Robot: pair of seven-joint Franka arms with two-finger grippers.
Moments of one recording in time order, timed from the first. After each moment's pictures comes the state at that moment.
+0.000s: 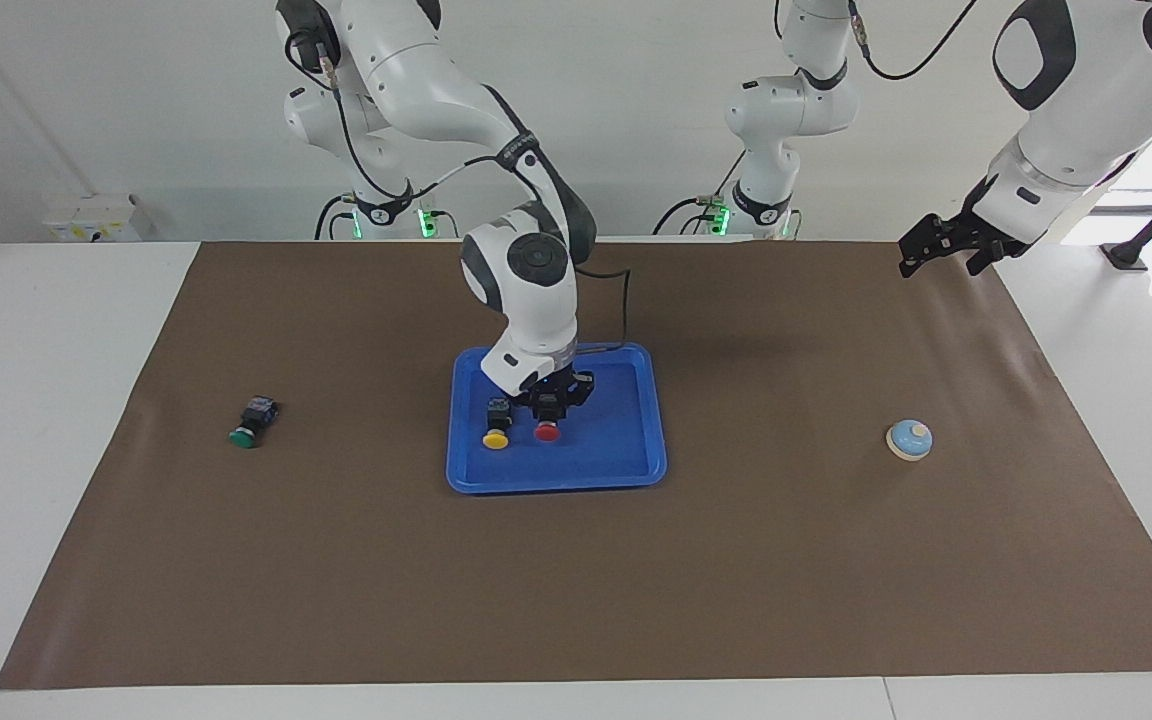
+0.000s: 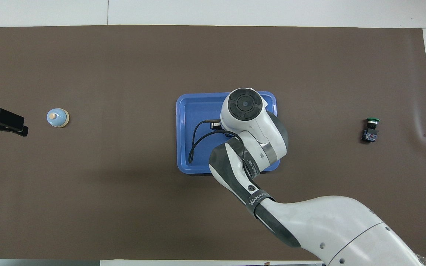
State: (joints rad) left arm 0.01 0.01 0.00 -1.61 -0.01 1.45 0.04; right arm 0.47 0.48 0.07 -1.76 -0.03 2.24 0.58
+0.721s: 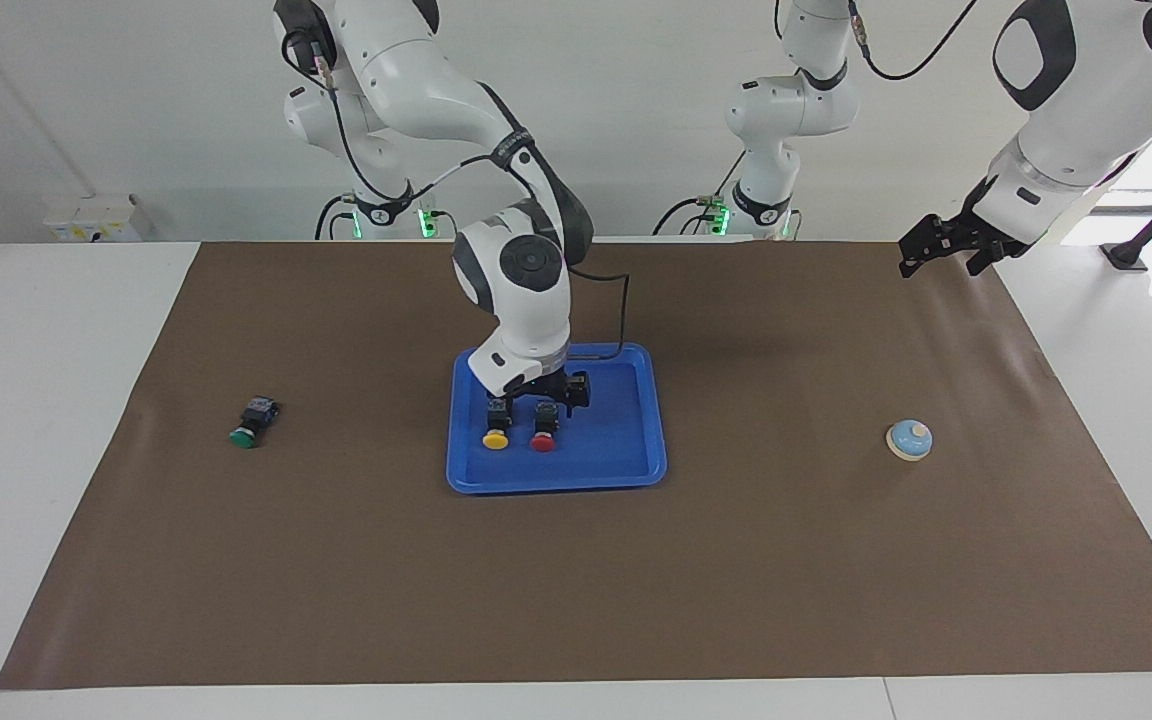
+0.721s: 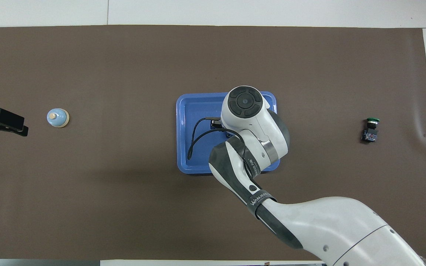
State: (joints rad) left arm 0.01 0.01 0.00 -1.61 -0.01 1.45 0.04; right arm 0.44 0.43 0.06 -1.66 -0.02 2.07 0.67
